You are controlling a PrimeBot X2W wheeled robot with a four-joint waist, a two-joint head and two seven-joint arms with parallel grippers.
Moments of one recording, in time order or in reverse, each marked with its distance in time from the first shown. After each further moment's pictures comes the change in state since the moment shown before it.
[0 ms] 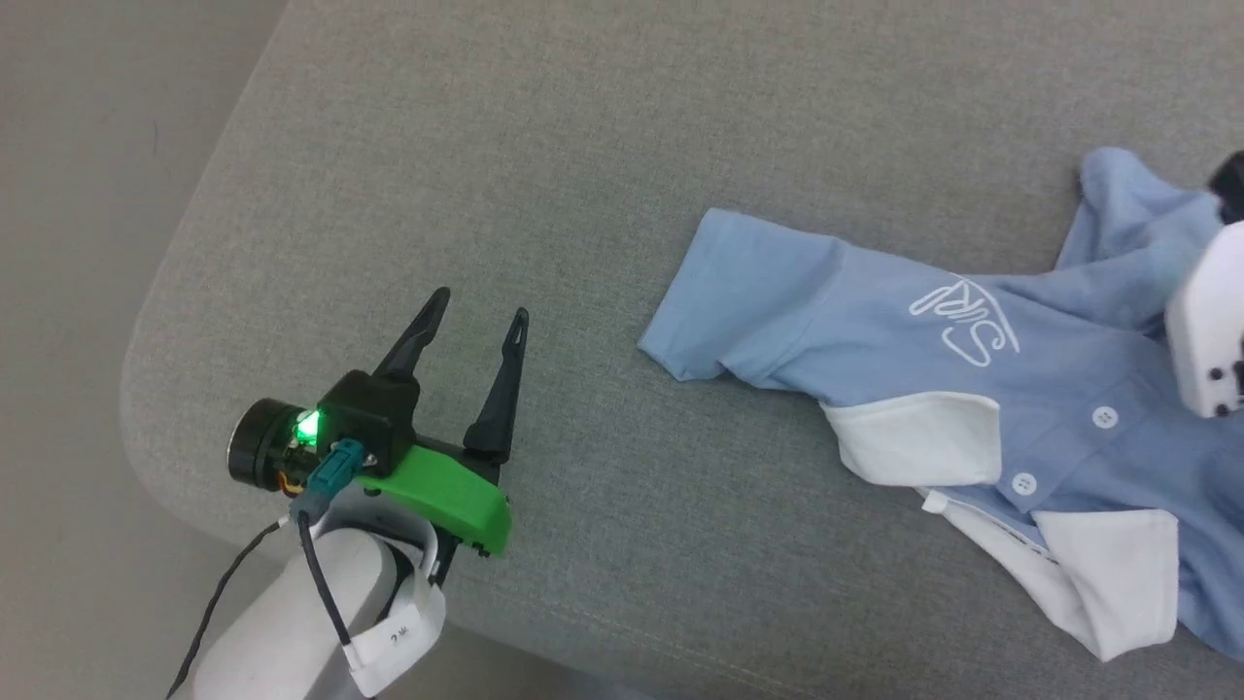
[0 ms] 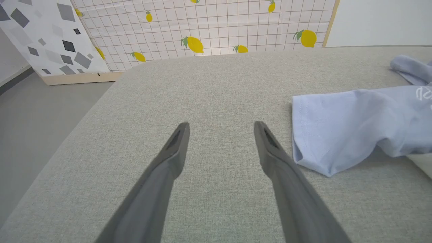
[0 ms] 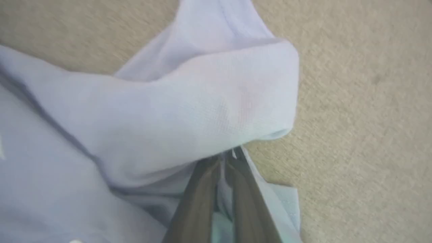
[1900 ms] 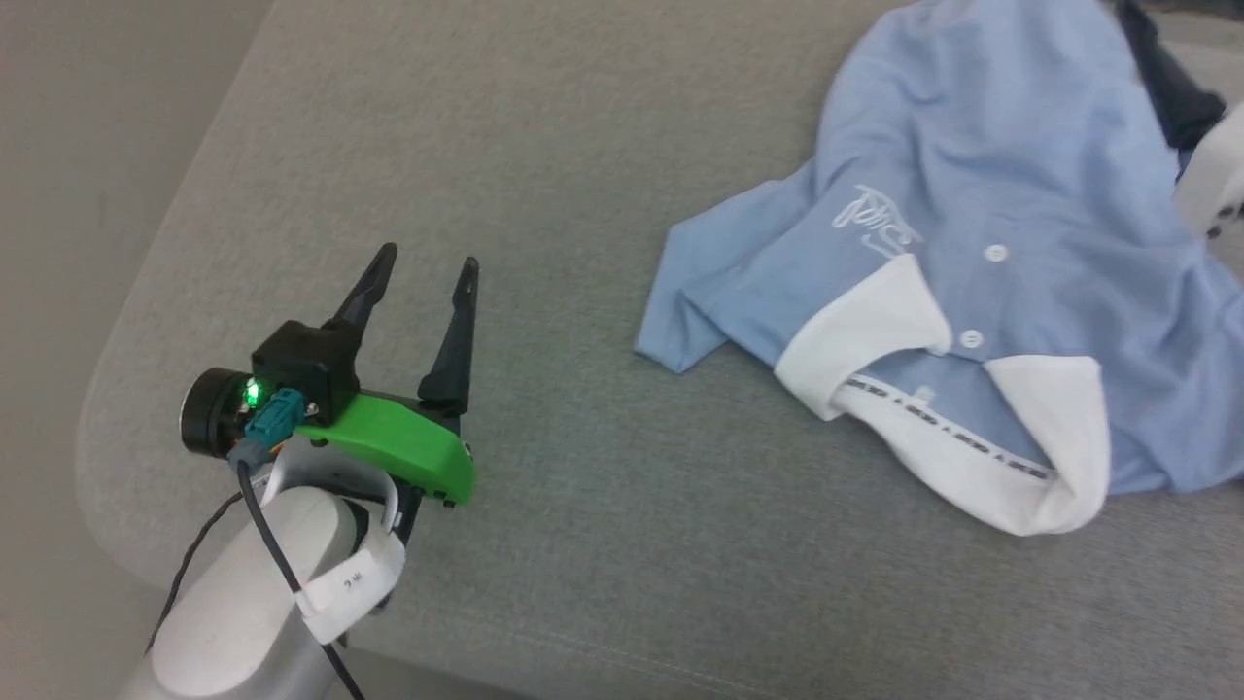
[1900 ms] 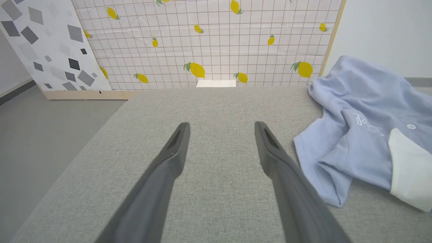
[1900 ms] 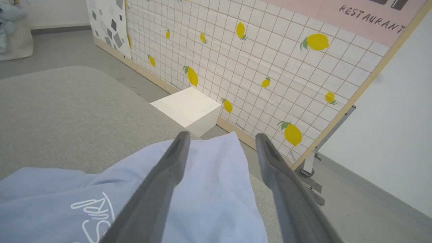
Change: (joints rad) left arm -0.041 0.014 0.065 0.011 -0.056 0.004 0.021; right arm -0.442 -0.068 0.503 0.404 0.238 0.000 -1.026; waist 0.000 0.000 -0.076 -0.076
